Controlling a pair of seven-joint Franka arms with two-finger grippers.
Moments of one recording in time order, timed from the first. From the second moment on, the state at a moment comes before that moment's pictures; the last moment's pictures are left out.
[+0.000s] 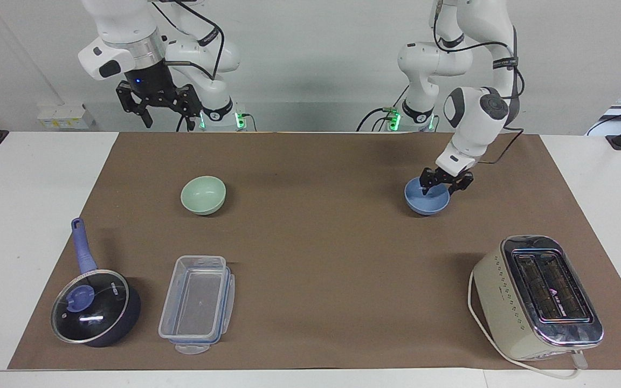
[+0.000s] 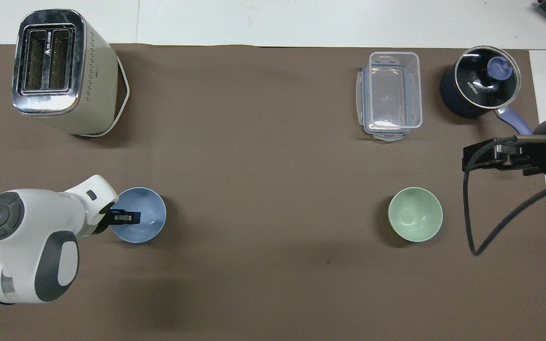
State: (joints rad) left arm -0.14 -0.12 -0.01 -2.49 -0.13 2.40 0.06; right arm -0.03 -0.02 0.15 -1.48 -0.01 1.45 0.21
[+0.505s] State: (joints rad) left arm -0.14 -0.12 0.00 -2.48 -0.14 2.40 0.06; right arm -0.04 -0.02 0.14 -1.48 -0.01 1.45 0.21
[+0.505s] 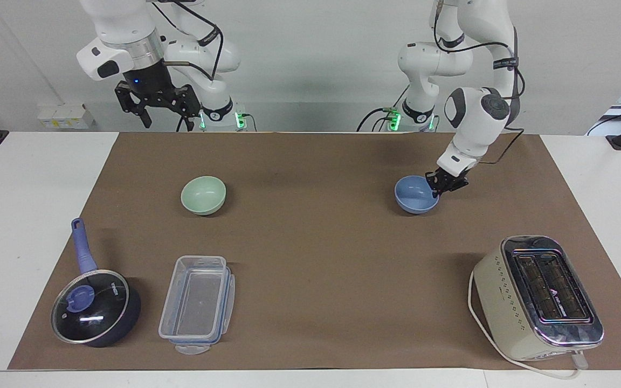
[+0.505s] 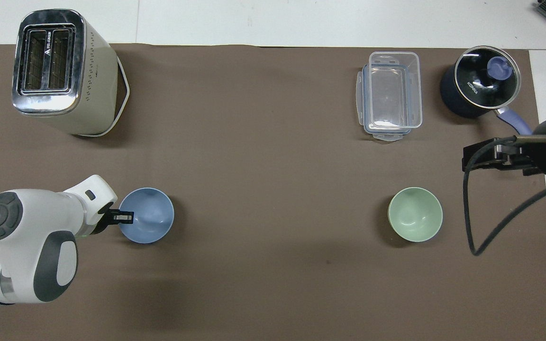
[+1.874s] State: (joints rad) left arm -0.55 -0.08 -0.02 -2.35 -0.20 2.40 -0.38; right arm -0.04 -0.02 0.14 -1.48 -0.01 1.45 0.21
